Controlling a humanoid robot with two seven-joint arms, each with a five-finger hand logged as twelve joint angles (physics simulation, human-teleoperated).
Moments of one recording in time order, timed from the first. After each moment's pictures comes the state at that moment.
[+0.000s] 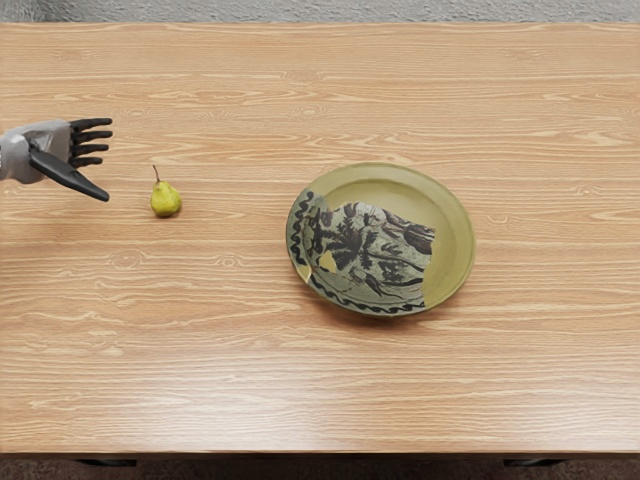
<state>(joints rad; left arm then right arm) -1.09 0.61 -0.09 -0.49 0.18 -0.61 -0.02 -0.06 0.00 -0.06 0.14 0.05 0.06 -0.08</state>
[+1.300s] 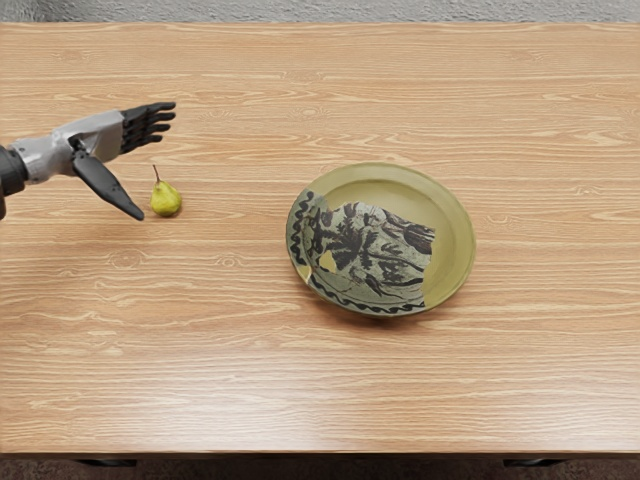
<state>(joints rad) -1.04 0.58 -0.13 -0.56 0.64 -0.61 -0.60 -0.06 0.00 -0.06 0.13 0.03 0.06 -0.08</state>
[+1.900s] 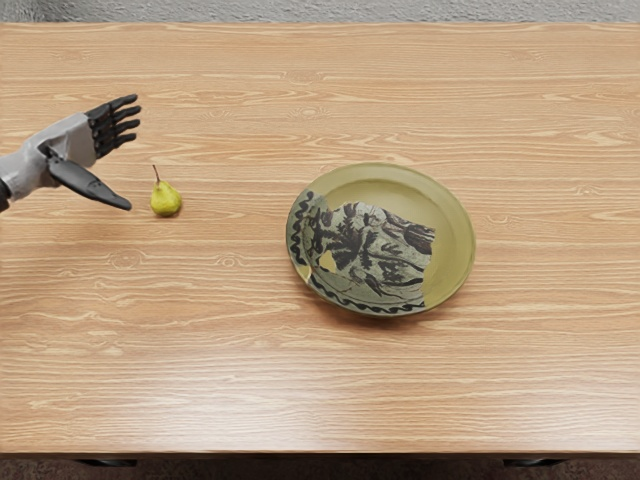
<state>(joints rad) -0.94 0.57 -0.14 -0.51 0.40 -0.61 -0.61 -0.06 0.00 -0.06 0.13 0.03 0.06 -0.08</state>
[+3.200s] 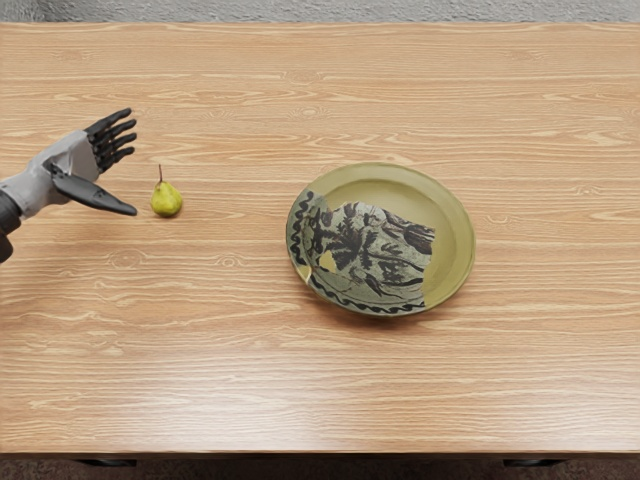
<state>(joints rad) -0.89 0.50 -0.14 -0.41 0.28 -0.61 -0.61 -0.06 0.00 -0.06 0.14 0.04 0.06 -0.08</state>
